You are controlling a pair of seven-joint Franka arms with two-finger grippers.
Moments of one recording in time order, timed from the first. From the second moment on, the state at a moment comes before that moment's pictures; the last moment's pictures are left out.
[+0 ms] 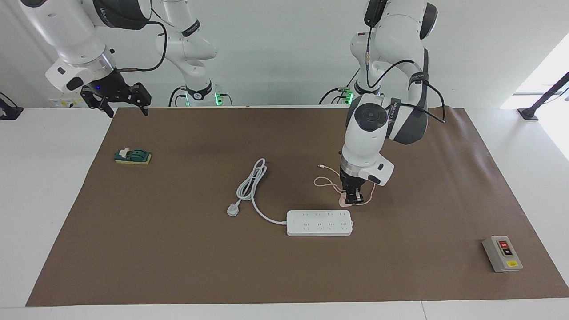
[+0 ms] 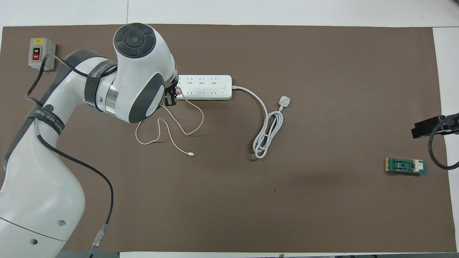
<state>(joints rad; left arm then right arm) -0.32 0.49 -0.17 -1.46 0.14 1.98 -2.16 -0.05 -0.09 -0.03 -1.70 -0.03 1.50 -0.14</state>
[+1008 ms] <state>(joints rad) -0.32 0.55 -0.16 -1.45 0.20 1.98 -2.16 -0.05 -0.11 -0.03 -1.72 -0.06 1.54 -0.14</state>
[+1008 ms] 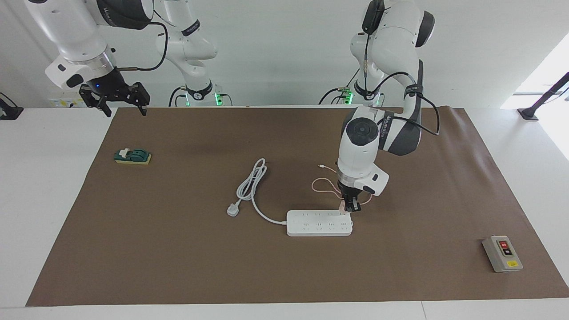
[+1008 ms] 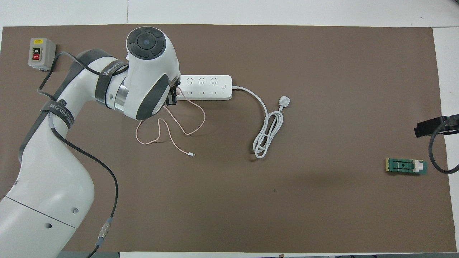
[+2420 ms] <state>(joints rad) -0.35 0.57 -0.13 -1.43 0.21 1.99 -2.17 -0.05 -0.11 -0.03 -1.72 -0.06 1.54 -0.14</state>
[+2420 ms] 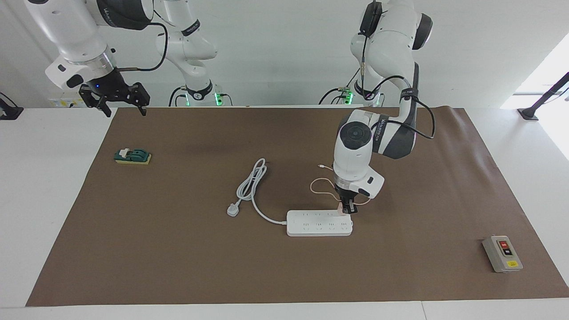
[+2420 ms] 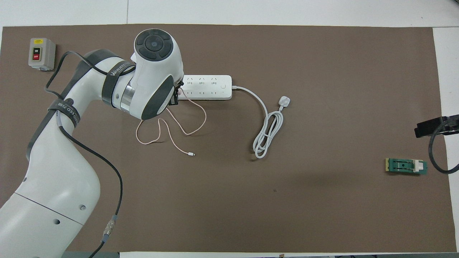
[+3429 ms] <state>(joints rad) -0.35 0.58 -0.13 -1.41 0.21 1.99 -2.17 -0.05 -0.11 -0.03 -1.72 -0.06 1.54 -0.14</state>
